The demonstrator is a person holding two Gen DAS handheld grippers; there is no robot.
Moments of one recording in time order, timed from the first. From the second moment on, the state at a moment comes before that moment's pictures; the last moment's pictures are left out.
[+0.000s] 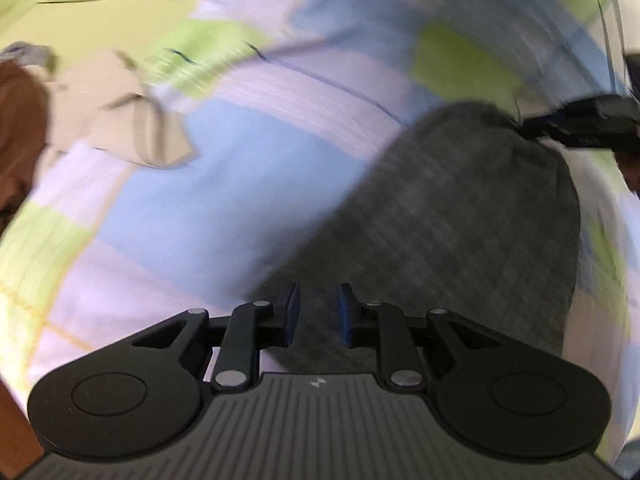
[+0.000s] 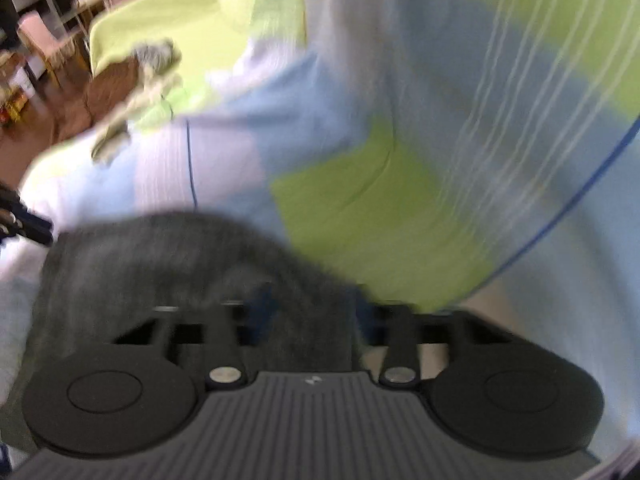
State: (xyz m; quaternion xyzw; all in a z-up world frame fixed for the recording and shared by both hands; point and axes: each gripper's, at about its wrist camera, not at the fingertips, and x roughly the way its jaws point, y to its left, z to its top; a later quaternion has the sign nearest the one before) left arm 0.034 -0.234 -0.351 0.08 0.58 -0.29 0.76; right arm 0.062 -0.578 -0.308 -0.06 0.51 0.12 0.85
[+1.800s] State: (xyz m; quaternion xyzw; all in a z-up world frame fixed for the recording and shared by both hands) left arm 0.099 -0.236 -0.366 0.24 0.58 -0.56 0.54; right arm -0.221 -0.308 -0.267 0.19 0.38 -0.35 0.83
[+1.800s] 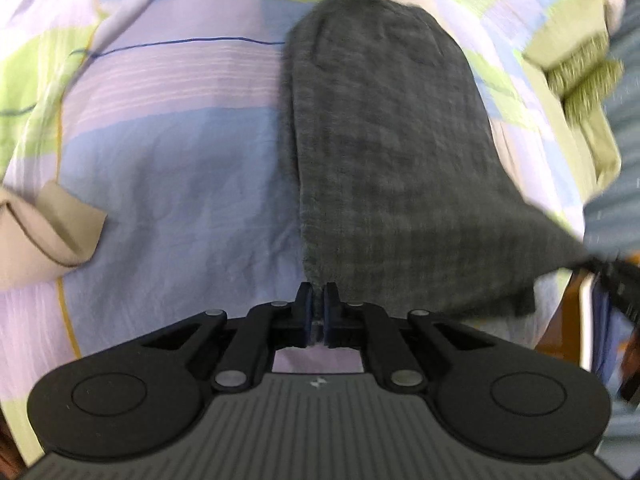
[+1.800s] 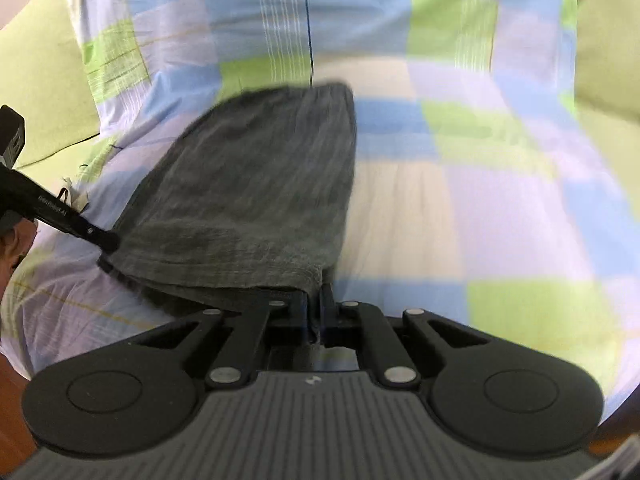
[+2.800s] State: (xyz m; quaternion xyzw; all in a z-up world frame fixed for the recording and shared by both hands) left arm -0.101 -0.268 -0.342 0.47 0.22 -0.78 0.35; right arm -0.284 -0.293 -0.314 0.40 0.31 -0.32 0.80
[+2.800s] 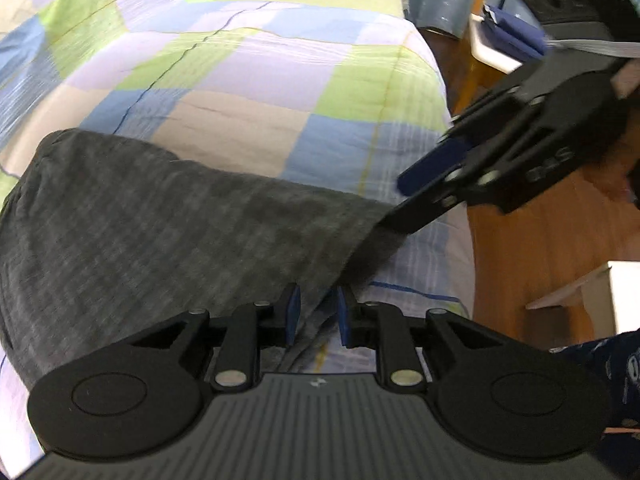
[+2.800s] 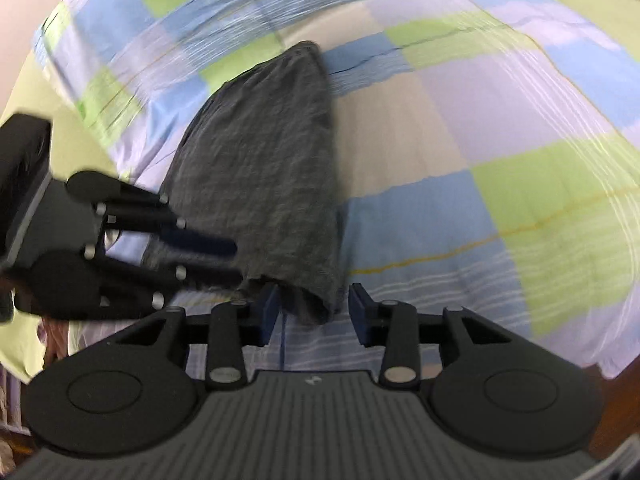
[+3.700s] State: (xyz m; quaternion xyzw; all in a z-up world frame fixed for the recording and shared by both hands) left arm -0.075 -0.253 -0.333 0.37 0.24 -0.76 0.48; right arm -0.229 -0.287 -0.317 0.17 0.39 -0.29 0.86
